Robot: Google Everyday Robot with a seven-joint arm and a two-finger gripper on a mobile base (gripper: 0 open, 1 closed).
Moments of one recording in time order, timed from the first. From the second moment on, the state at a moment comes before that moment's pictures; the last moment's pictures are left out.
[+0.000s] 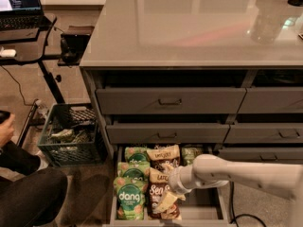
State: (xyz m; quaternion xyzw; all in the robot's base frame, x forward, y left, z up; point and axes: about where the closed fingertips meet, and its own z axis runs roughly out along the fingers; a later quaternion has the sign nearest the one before) arm 0.469 -0.047 0.398 -0.59 0.73 0.23 0.26
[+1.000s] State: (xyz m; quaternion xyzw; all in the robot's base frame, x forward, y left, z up) arm 0.493 0.003 0.318 -0.57 0.73 0.26 0.26
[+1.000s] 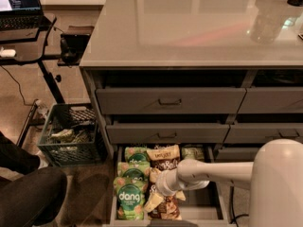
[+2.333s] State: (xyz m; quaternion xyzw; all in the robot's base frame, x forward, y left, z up) arm 0.529 0.048 0.304 -0.63 0.69 0.18 0.30
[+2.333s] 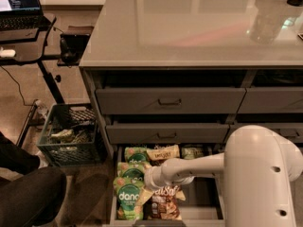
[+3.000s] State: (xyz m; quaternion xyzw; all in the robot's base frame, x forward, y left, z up) arm 0.536 0.042 0.282 -0.63 0.70 0.19 0.29
